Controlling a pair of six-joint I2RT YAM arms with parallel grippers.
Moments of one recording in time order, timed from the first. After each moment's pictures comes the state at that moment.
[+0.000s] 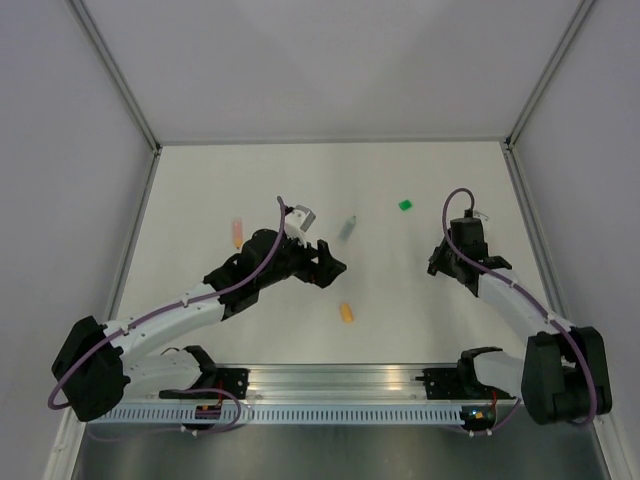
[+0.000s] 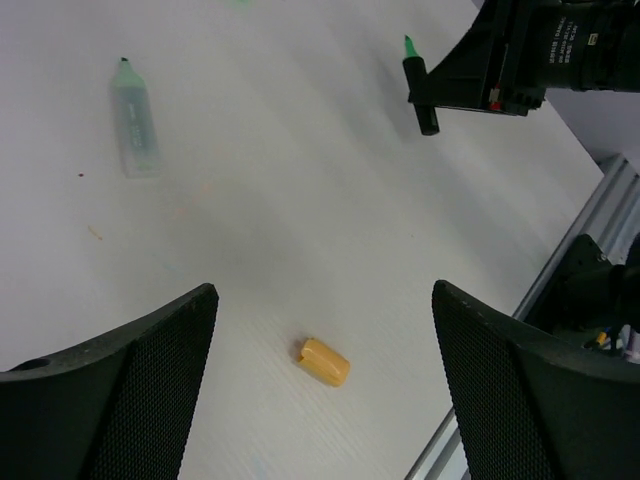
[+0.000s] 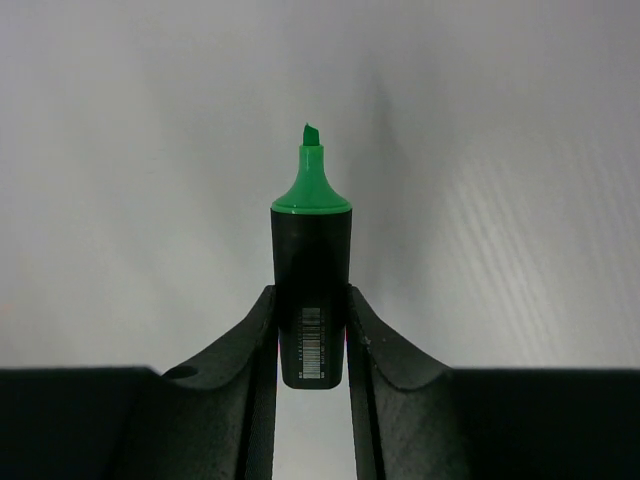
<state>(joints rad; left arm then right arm) -0.81 1.13 0.69 0.11 0.06 -0.39 0.11 1.24 0.61 -0.28 0.15 0.58</state>
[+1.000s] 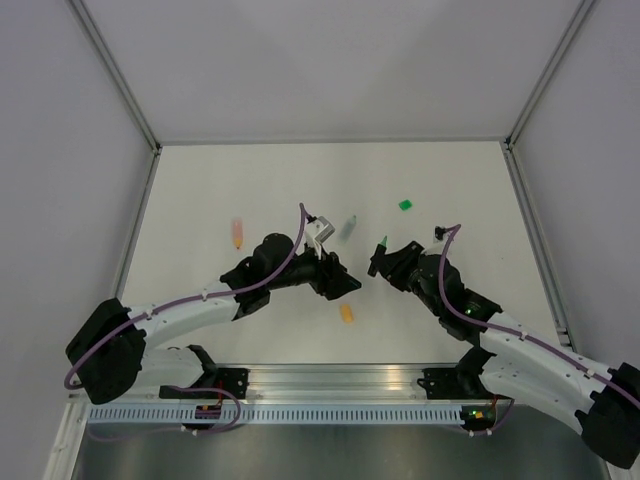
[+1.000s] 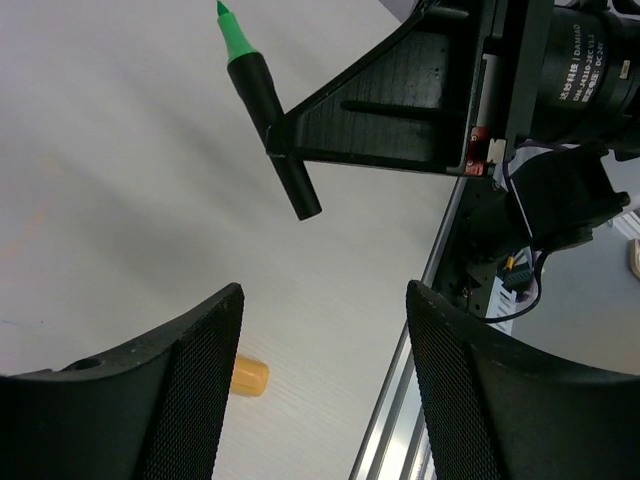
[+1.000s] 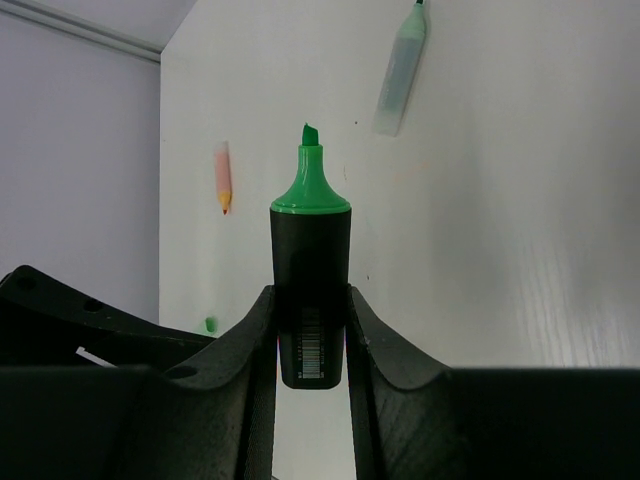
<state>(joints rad) -0.84 1.25 0.64 0.34 0.38 -0.41 0.72 0.82 0.44 0.01 0.26 1.09</state>
